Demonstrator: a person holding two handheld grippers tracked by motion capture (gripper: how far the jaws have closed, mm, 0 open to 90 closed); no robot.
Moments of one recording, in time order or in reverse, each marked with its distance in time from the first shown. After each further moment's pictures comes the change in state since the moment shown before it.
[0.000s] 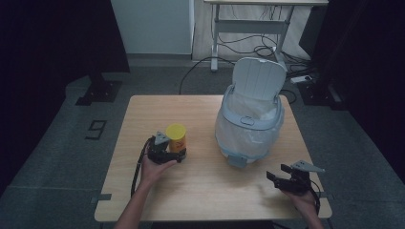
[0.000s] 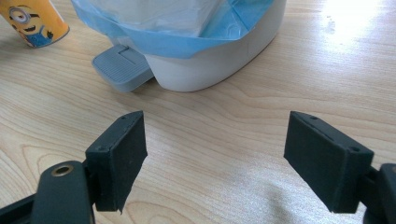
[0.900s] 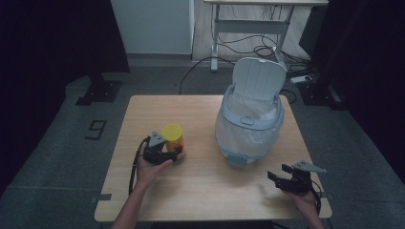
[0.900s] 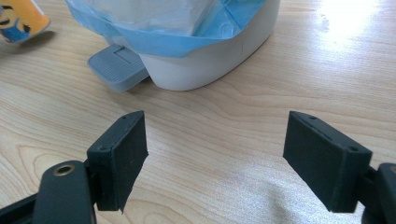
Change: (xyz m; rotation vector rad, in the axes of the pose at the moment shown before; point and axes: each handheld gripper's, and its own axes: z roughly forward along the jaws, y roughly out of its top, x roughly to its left) left arm -0.001 0.003 -0.025 -0.063 -0.016 0.038; right arm -0.003 -0.001 -0.002 0.001 -0.008 0.008
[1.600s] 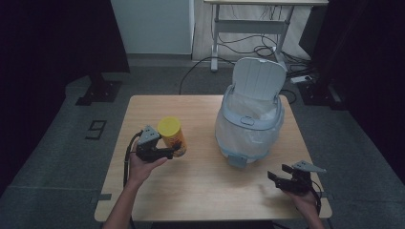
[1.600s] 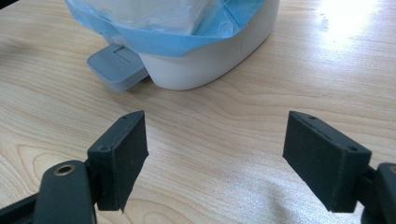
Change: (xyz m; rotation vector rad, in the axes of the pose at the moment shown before) left arm -0.012 0.039 -0.047 -0.099 -0.098 0.058; right arm 0.000 0.000 0.000 0.002 -0.003 0.000
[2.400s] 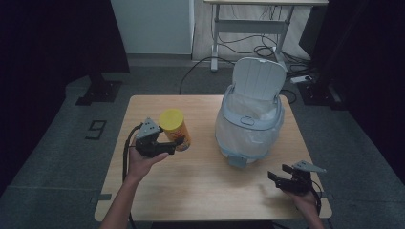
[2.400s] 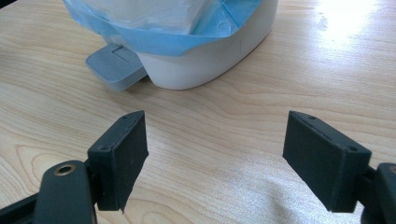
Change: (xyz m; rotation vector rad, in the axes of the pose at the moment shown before) left arm -0.014 0.037 -0.016 -0.055 -0.035 0.038; right arm -0.001 0.000 0.000 0.002 -0.003 0.003
